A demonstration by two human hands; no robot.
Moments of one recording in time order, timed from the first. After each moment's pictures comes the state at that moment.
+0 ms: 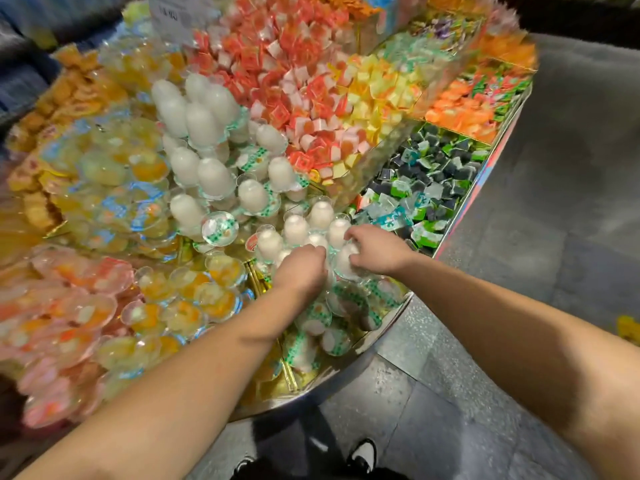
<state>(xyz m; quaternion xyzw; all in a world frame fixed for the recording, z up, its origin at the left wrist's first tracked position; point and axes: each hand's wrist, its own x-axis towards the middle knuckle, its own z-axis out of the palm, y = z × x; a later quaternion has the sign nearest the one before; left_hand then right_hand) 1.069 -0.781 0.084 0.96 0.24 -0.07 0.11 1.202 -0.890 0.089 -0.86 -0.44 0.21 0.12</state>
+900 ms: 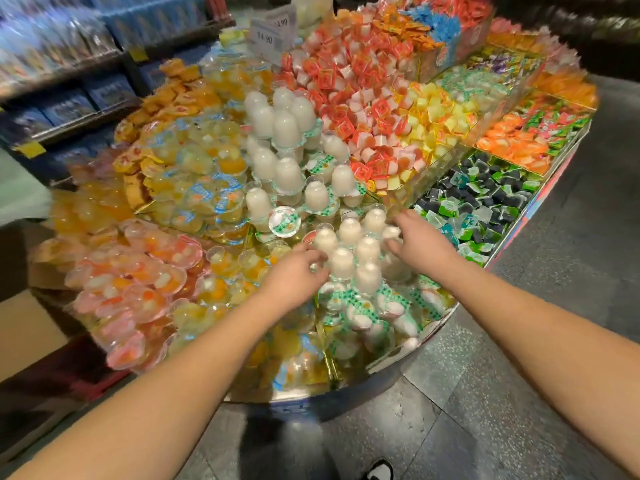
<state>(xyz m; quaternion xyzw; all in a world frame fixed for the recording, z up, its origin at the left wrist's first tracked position) 0.948 -0.749 0.138 0.92 0.30 0.04 0.24 1.152 -0.878 0.138 -0.87 -0.46 0.09 0.16</state>
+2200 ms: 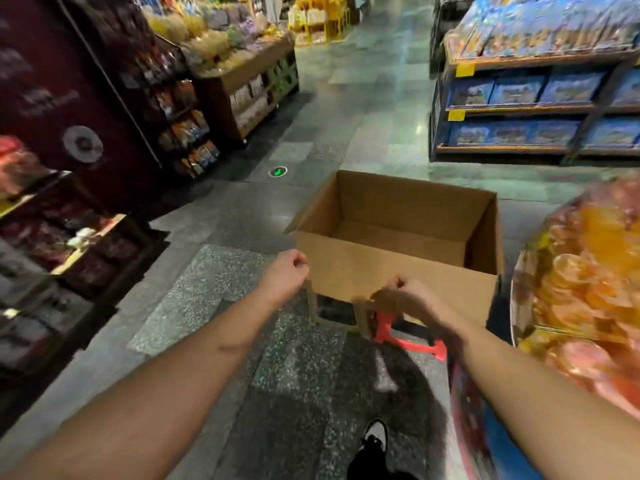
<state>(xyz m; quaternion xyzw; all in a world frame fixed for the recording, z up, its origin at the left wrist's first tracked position) 0.090 -0.415 0.133 0.52 0.79 0.22 0.24 0.329 -0.362 0.088 -0.58 -0.63 0.50 0.11</state>
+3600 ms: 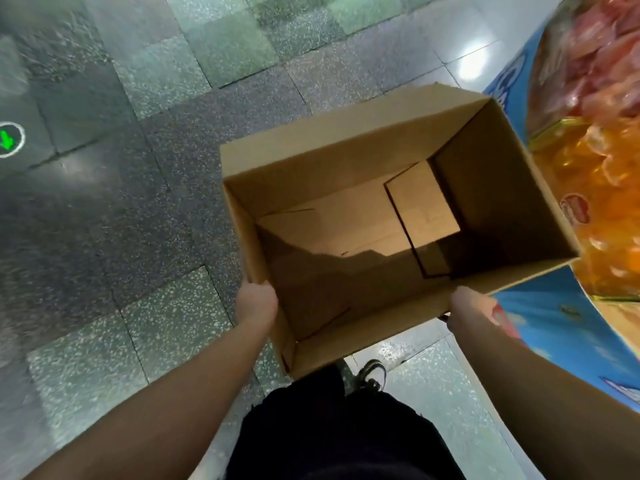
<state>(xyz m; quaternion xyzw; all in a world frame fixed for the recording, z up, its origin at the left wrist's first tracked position) -0.085 0.090 -0.128 0.43 0.80 -0.01 0.42 0.219 -0.053 -0.083 -0.93 0.03 0.36 0.03</state>
